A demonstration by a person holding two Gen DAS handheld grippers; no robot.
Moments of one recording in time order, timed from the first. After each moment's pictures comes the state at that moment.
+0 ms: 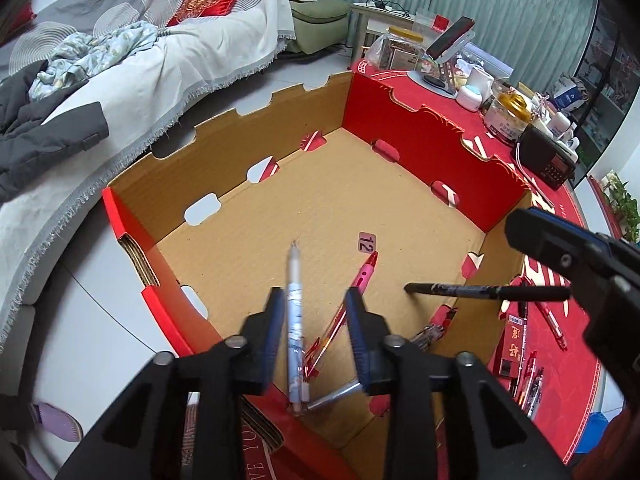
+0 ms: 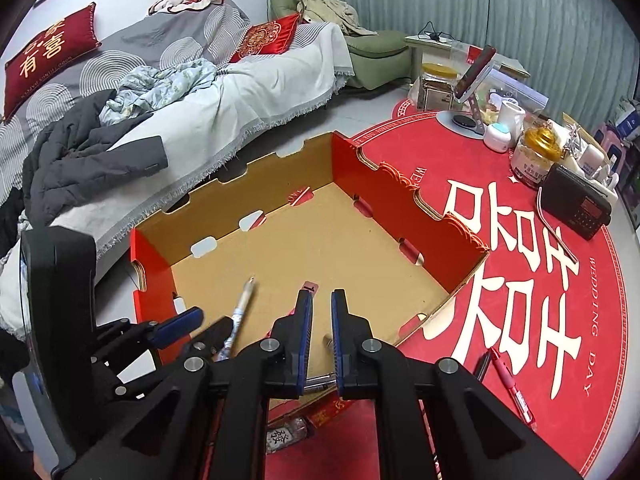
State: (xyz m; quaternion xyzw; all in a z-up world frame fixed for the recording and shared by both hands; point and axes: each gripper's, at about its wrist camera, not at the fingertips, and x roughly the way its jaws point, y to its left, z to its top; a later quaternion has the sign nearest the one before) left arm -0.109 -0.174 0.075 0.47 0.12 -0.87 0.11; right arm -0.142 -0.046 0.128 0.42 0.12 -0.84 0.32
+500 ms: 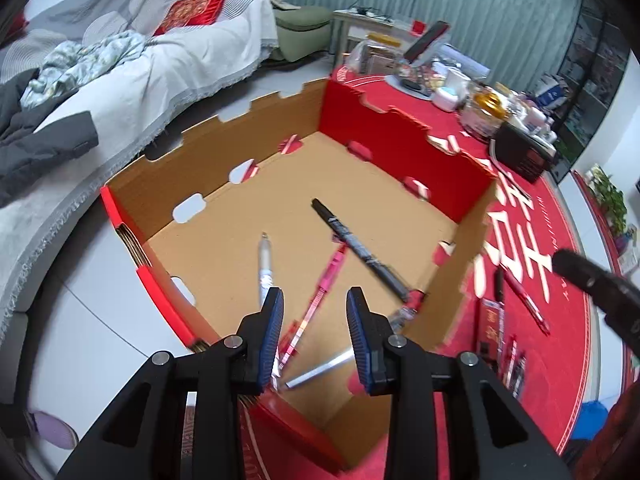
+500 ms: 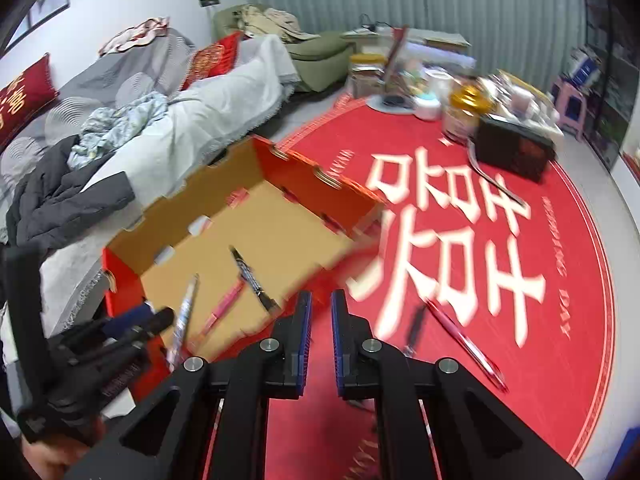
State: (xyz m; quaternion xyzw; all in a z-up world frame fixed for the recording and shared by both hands) left arm -0.087 -0.154 0.090 0.46 0.11 -0.88 0.08; right arm -0.139 0.055 0.124 0.44 0.05 -0.86 0.24
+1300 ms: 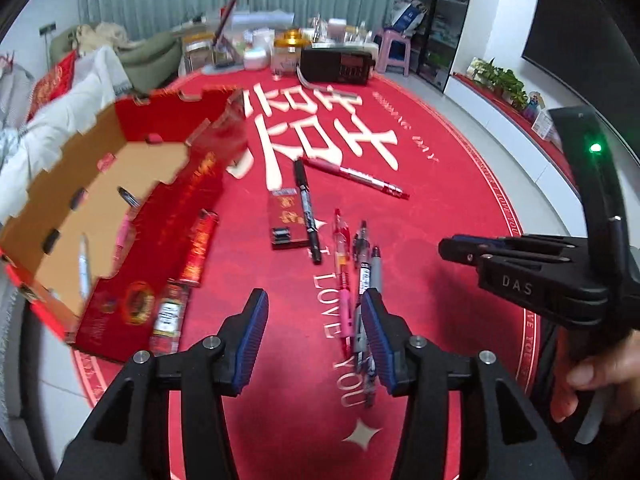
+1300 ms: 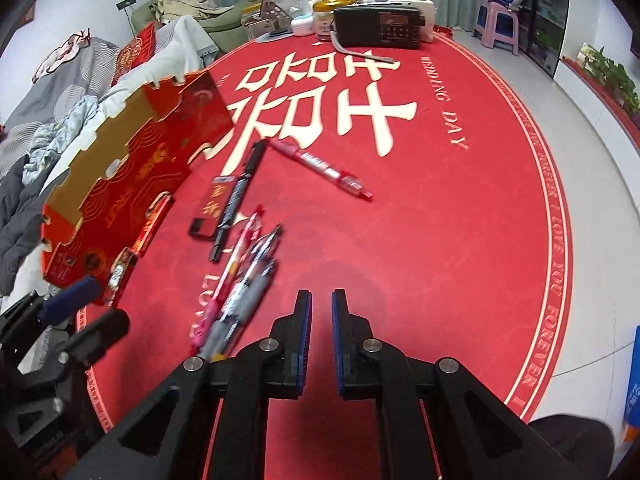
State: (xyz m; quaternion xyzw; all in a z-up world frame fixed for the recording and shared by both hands) left arm -0.034 0.018 0.074 0.46 -0.02 -0.88 -0.13; right arm -0.088 0.201 0.050 0.51 0.01 -0.85 0.15
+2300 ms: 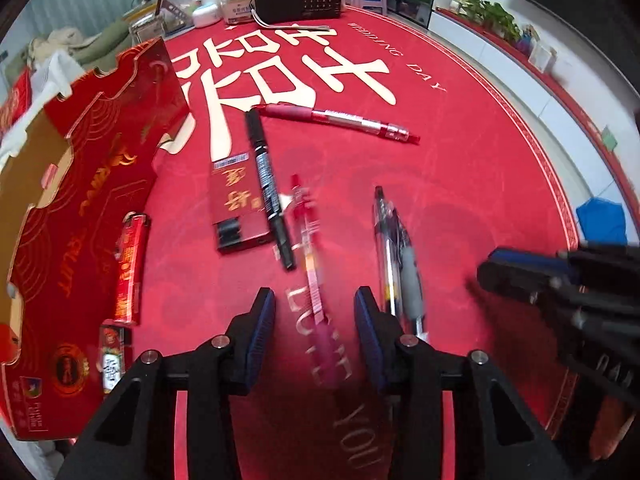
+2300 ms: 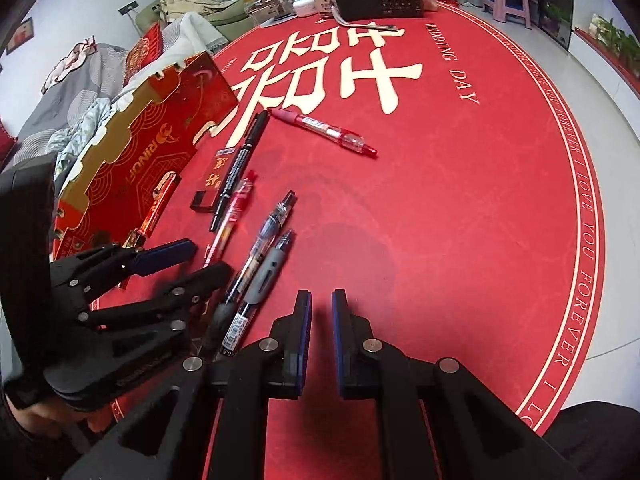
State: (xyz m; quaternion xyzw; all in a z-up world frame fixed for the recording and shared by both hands) left arm -0.078 0.057 0.016 0.53 -0.09 -0.83 -0.15; right arm -0.077 0.216 0.025 0.54 -0.05 -0.82 0.19
